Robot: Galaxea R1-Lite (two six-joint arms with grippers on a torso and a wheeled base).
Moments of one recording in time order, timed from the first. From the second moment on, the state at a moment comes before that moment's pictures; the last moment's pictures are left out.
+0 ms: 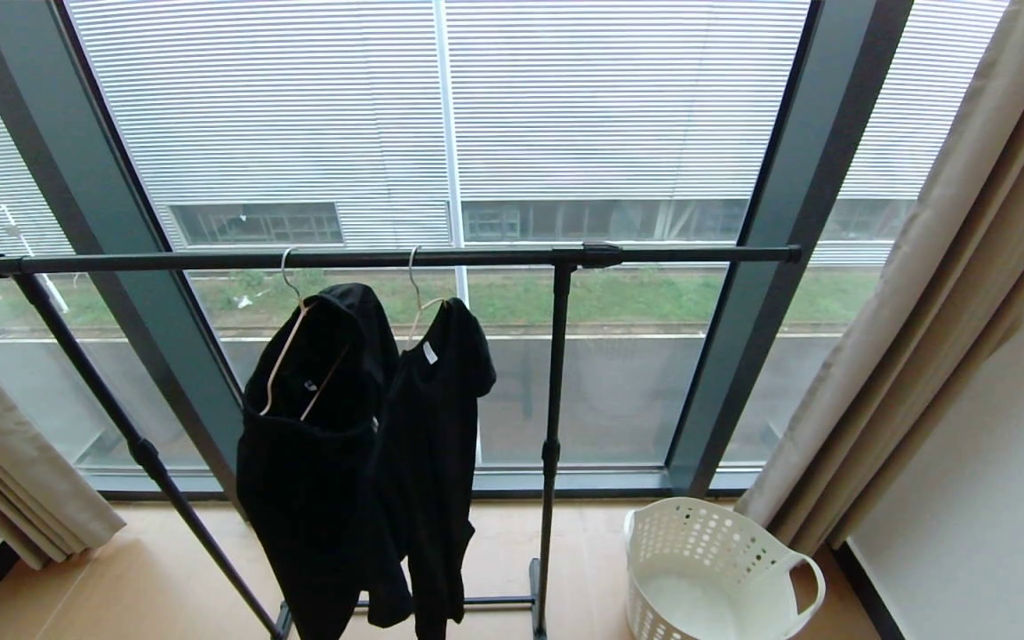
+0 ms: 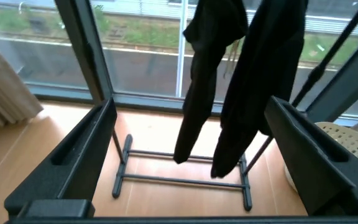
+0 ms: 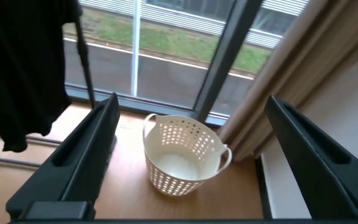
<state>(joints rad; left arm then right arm) 0.00 0.08 -0.03 0.07 0.06 -0.03 -0.05 0.10 -0.04 0.07 0.16 -0.15</state>
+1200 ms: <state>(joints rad) 0.00 0.00 -0.02 0.07 0.07 -0.02 0.16 0.10 -0.01 0.01 -0.12 0.04</state>
